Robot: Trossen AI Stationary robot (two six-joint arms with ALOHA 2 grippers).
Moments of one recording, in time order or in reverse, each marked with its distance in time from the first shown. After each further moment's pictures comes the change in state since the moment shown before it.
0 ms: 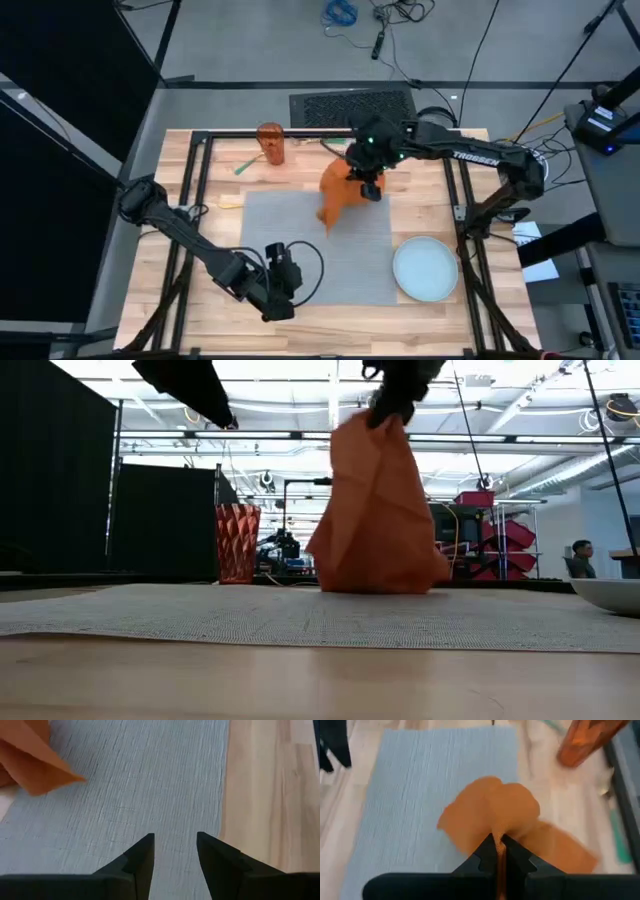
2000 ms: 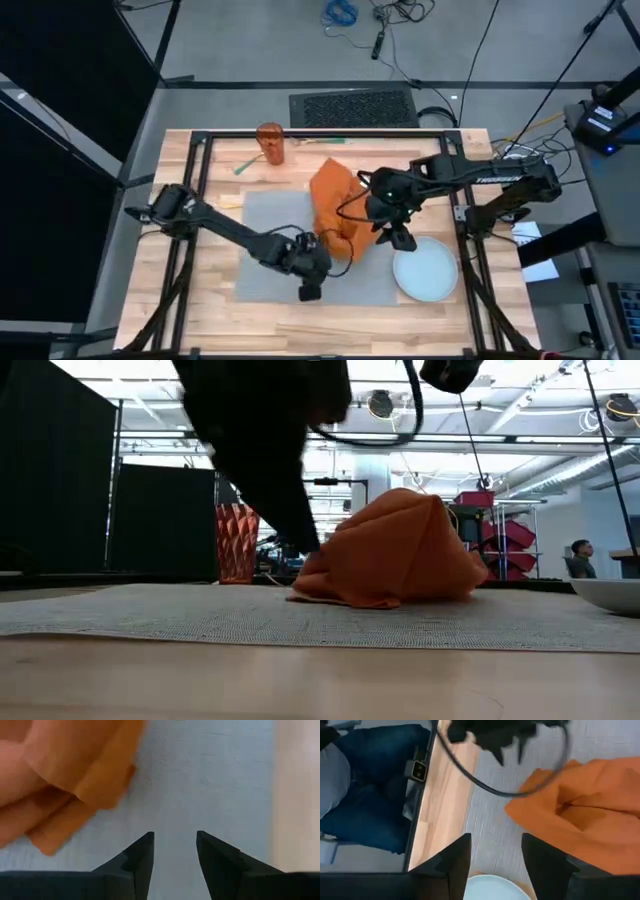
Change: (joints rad) left arm 0.274 0.225 -0.001 0.260 0.294 0.203; right arm 0.346 -0.107 -0.013 -0.213 -0.135 0.265
